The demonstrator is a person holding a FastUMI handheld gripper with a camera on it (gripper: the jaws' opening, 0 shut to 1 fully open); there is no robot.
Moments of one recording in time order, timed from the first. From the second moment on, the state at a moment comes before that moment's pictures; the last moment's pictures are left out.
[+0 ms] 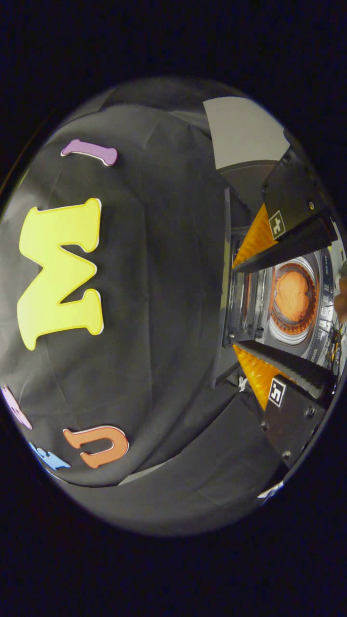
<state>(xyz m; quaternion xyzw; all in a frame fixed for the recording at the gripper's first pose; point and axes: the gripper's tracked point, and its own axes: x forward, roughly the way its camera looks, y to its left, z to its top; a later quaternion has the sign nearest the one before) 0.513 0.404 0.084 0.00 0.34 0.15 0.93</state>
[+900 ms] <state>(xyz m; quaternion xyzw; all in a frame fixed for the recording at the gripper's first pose) 0.627 0.412 0.013 0.03 0.39 0.11 0.91</state>
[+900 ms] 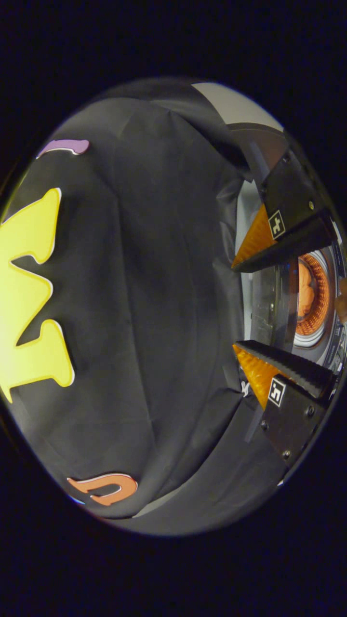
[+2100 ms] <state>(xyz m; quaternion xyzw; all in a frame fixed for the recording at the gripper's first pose) 0.571 0.411 0.003 0.01 0.36 0.13 0.92</state>
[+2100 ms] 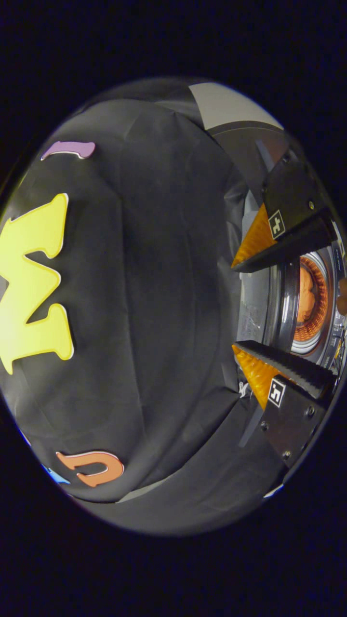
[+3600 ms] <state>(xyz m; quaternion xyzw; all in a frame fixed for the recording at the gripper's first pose) 0.459 0.382 -0.102 -0.02 0.40 0.11 0.91</state>
